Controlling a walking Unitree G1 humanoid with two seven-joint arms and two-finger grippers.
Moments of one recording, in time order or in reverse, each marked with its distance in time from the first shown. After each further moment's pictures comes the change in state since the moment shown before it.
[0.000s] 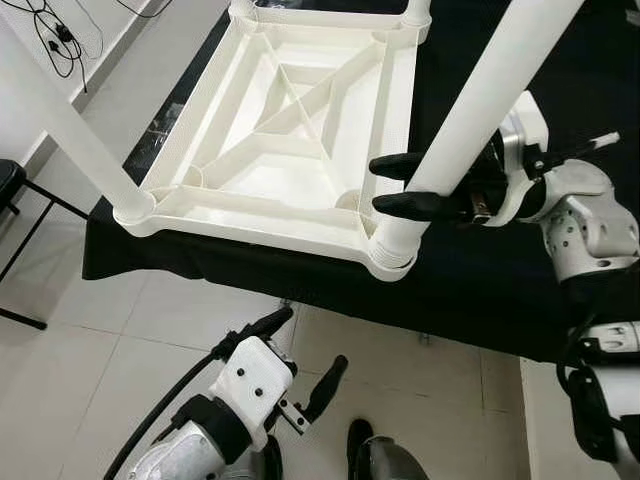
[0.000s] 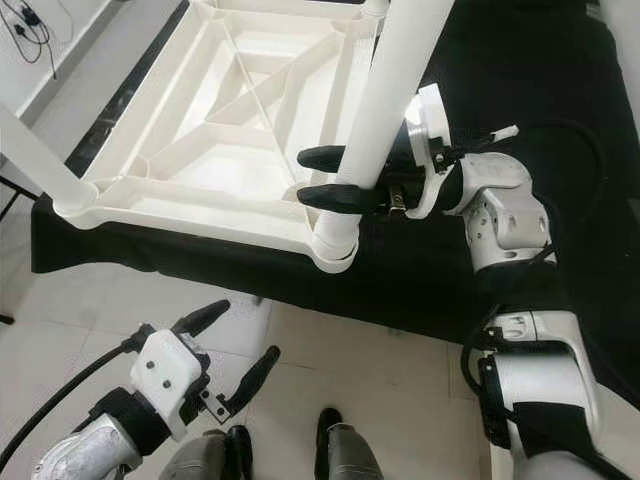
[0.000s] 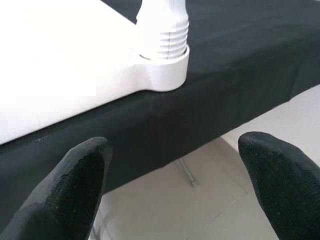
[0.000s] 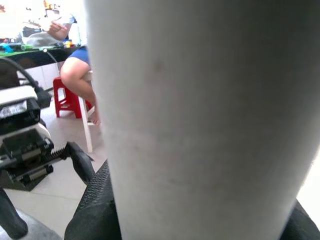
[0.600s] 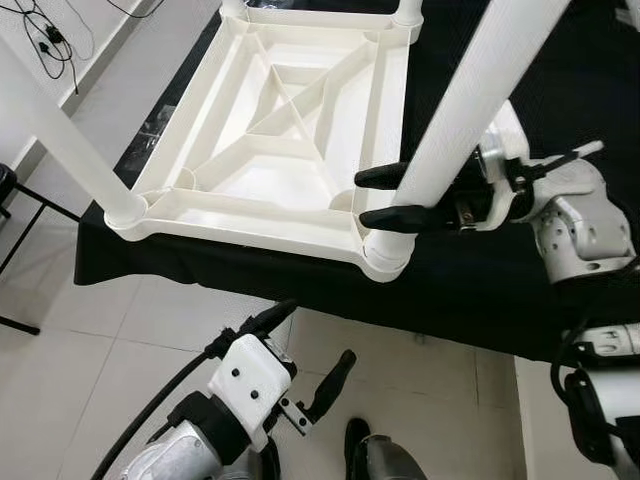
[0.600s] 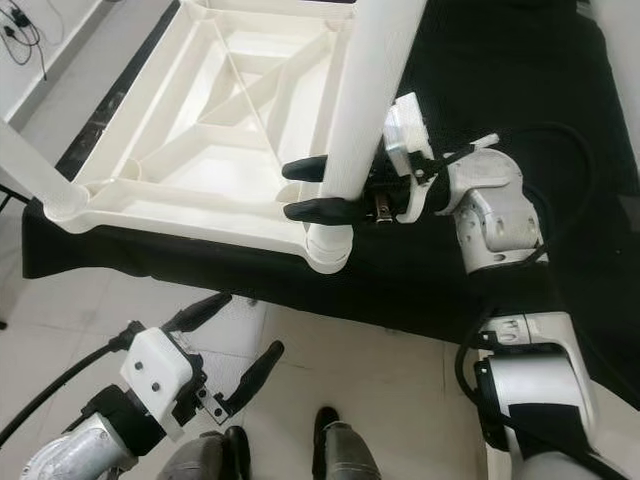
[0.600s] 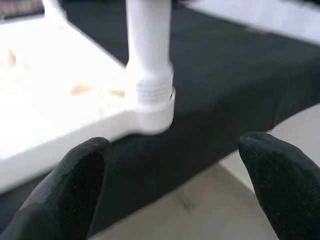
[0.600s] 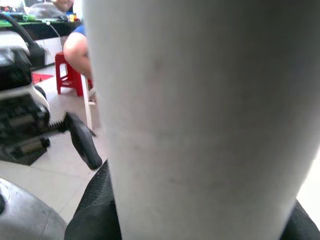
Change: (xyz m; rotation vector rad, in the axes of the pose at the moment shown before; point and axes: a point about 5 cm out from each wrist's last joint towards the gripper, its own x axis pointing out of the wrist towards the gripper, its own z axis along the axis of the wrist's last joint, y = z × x) left arm 0.004 0.001 0.029 0.008 -0.114 -0.018; right arm 0.024 -0.002 -0.002 -0.034 0.092 0.047
